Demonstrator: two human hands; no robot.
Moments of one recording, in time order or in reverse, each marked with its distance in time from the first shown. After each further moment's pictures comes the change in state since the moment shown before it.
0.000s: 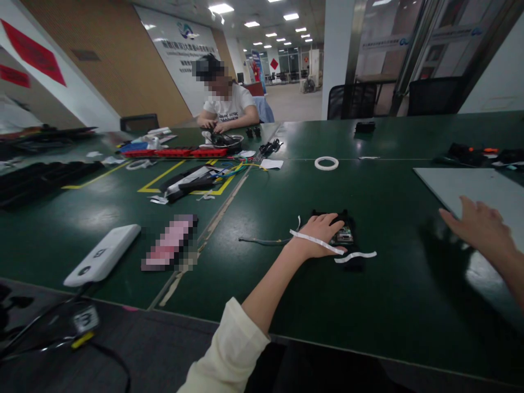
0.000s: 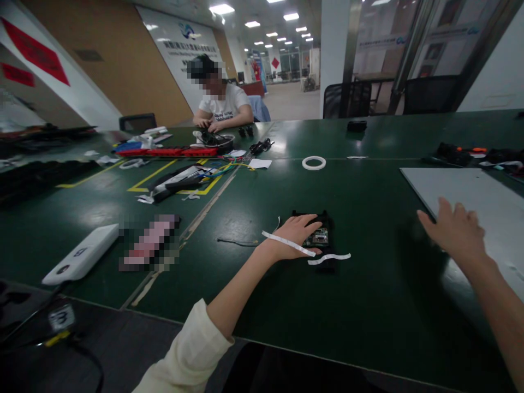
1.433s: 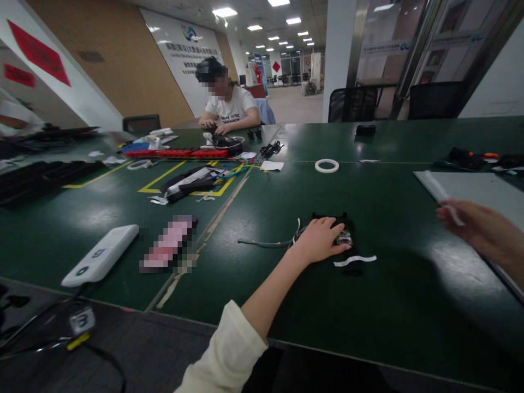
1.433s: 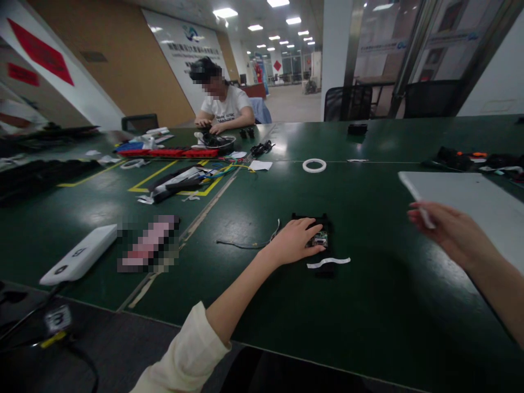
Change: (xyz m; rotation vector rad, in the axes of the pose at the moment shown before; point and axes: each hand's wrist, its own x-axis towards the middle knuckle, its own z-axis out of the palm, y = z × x) left_hand 0.001 0.007 0.003 0.020 0.087 -0.036; right_hand -0.032 -0.057 -0.061 0.846 -0.202 0.058
